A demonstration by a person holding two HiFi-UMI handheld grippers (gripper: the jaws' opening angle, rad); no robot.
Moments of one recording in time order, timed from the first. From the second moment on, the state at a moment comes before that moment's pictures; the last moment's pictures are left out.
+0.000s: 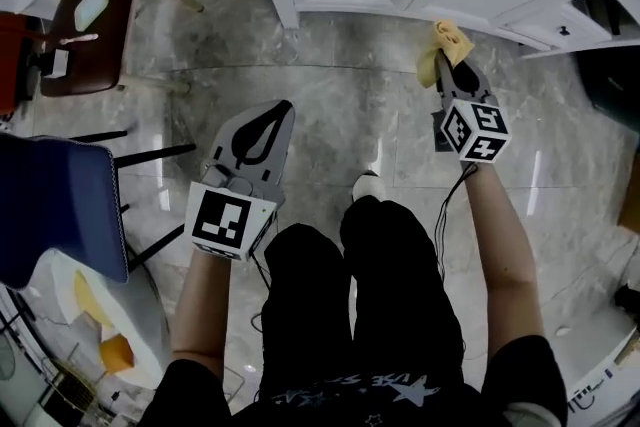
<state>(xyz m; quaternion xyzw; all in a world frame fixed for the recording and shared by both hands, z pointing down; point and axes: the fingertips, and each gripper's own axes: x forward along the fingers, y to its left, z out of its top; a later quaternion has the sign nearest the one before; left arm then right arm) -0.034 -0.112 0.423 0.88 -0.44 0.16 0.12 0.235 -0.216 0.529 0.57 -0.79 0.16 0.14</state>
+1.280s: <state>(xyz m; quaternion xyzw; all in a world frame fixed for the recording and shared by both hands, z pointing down) 0.001 0.184 0.147 0.93 -0.26 0.21 0.15 0.212 0.219 0.219 0.69 -0.65 0.30 0.06</state>
